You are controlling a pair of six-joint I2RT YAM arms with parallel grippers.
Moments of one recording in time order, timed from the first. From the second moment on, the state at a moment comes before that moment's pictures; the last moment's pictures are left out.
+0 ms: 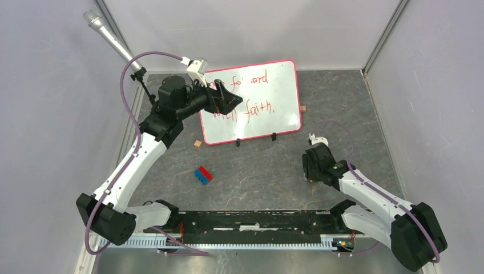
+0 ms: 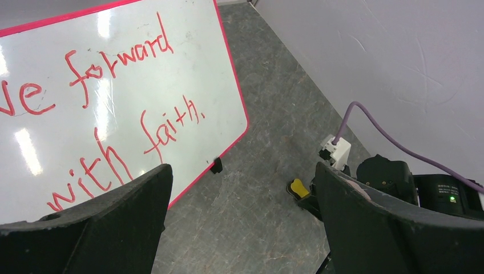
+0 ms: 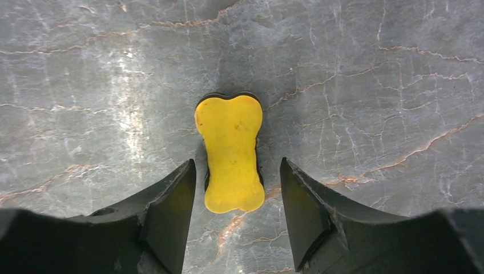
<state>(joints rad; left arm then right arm) -0.44 1.20 1.24 -0.21 0.37 -0.38 0.51 0.98 0.44 -0.52 0.28 0.38</state>
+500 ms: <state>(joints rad) -0.45 1.20 1.24 -0.21 0.37 -0.38 0.53 1.06 0.46 -0.48 0.33 0.34</state>
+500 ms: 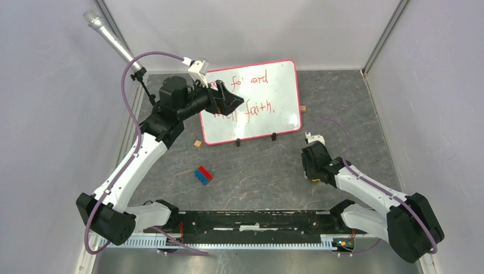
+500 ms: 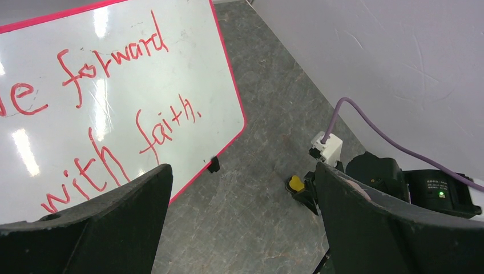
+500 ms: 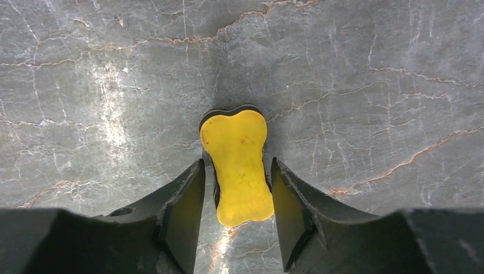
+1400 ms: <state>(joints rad) -0.45 1.21 1.24 -0.29 0.24 -0.34 0.55 1.40 0.94 0.29 0.32 0.24</state>
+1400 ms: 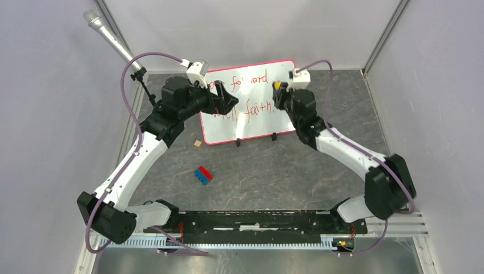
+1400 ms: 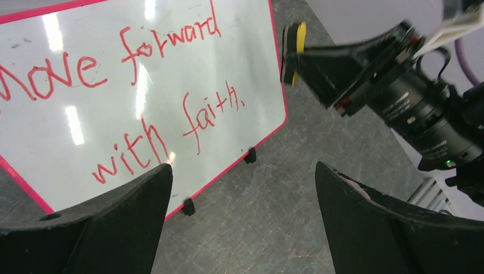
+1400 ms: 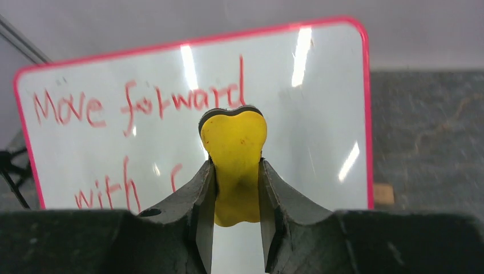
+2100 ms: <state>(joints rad) -0.23 1.35 1.20 -0.34 0.13 -0.42 0.52 1.78 1.38 0.31 0.28 0.02</state>
